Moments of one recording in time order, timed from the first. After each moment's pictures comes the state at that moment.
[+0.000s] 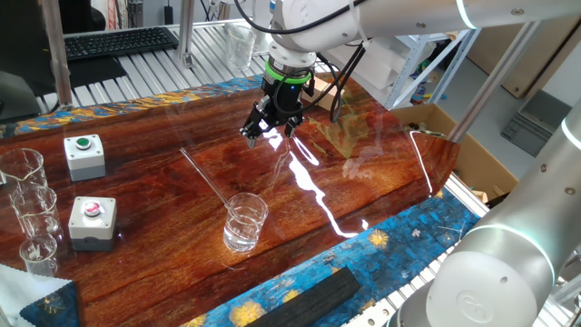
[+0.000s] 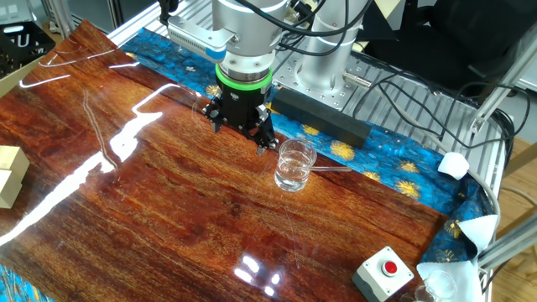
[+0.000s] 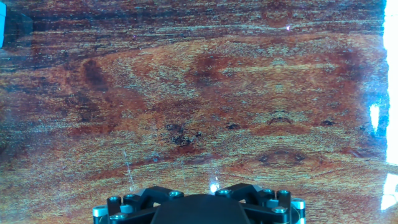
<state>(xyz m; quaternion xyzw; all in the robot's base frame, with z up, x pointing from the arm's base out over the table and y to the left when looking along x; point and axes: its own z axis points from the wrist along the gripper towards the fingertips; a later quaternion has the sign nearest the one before) 0.500 0.000 0.170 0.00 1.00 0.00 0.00</state>
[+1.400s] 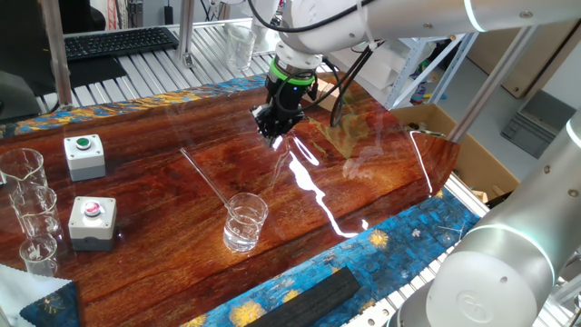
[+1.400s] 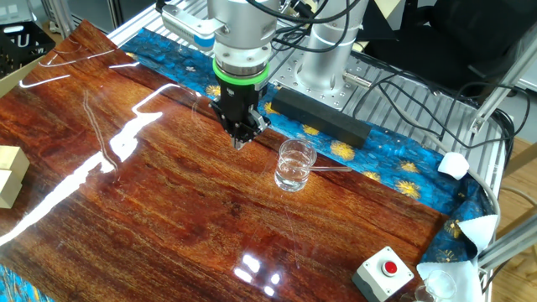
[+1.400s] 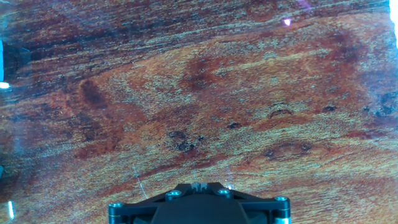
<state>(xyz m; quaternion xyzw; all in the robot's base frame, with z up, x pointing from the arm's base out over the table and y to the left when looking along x) 0.500 0.000 0.170 0.07 1.00 0.02 0.01</state>
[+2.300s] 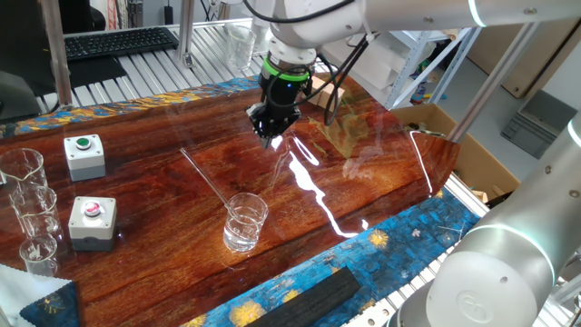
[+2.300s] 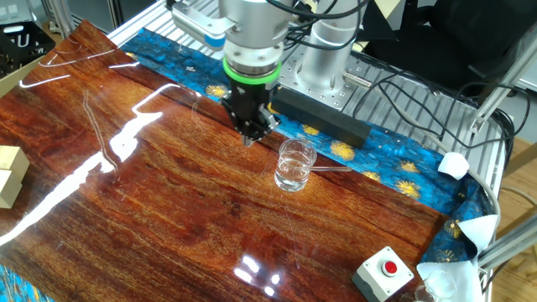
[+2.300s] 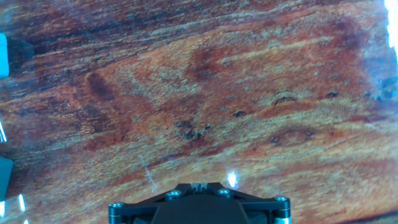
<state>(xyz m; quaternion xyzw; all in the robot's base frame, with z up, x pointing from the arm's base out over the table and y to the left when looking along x) 0.485 0.029 0.187 0.09 1.00 0.02 -0.01</state>
